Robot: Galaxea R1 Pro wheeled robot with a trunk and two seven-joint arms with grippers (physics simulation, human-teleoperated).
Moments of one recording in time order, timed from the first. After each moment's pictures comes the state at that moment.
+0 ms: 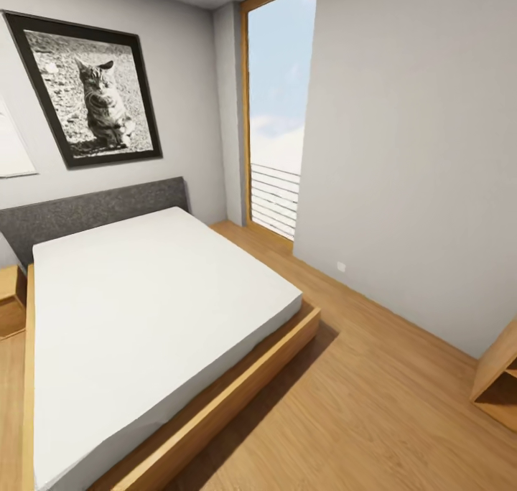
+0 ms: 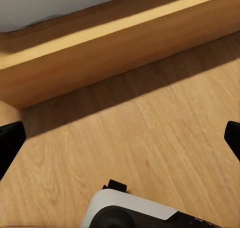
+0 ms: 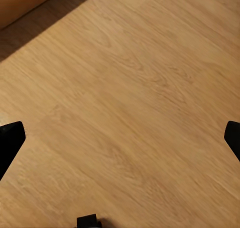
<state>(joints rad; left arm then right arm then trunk) 0.00 0.00 0.03 -0.22 0.32 -0.66 0.00 -0.03 0.01 -0.01 -0.29 0.02 -0.63 -0.26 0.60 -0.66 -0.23</state>
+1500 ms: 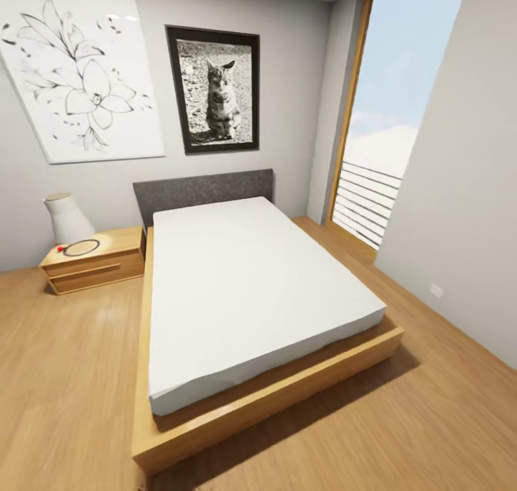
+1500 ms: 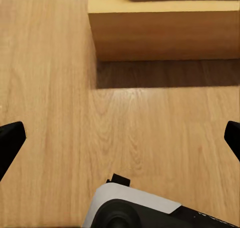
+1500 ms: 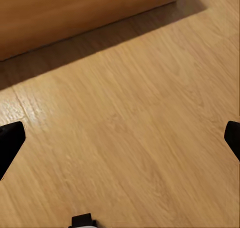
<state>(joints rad) 0.00 0.01 0.03 -0.22 0.33 -0.65 0.00 -0.03 0.00 -0.01 -0.29 0.02 -0.64 -0.27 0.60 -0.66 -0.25</state>
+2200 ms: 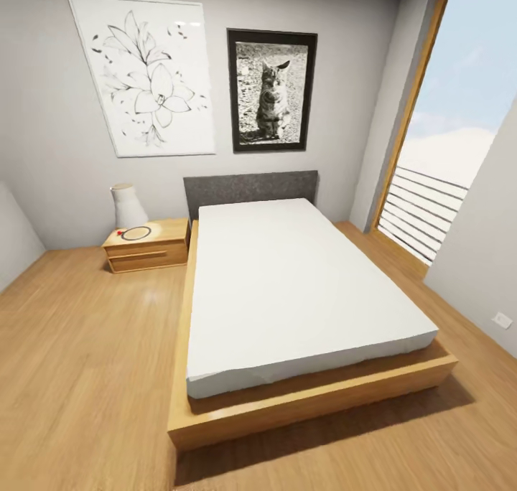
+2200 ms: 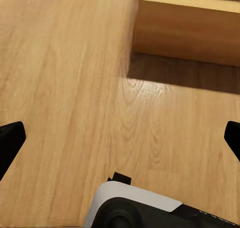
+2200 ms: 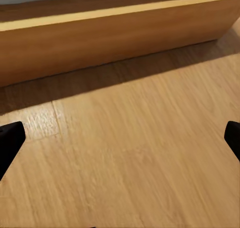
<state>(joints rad) 0.00 0.01 0.03 -0.22 0.33 -0.65 0.00 -0.03 0.01 -0.01 -0.28 0.03 -0.71 -0.26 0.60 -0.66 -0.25</state>
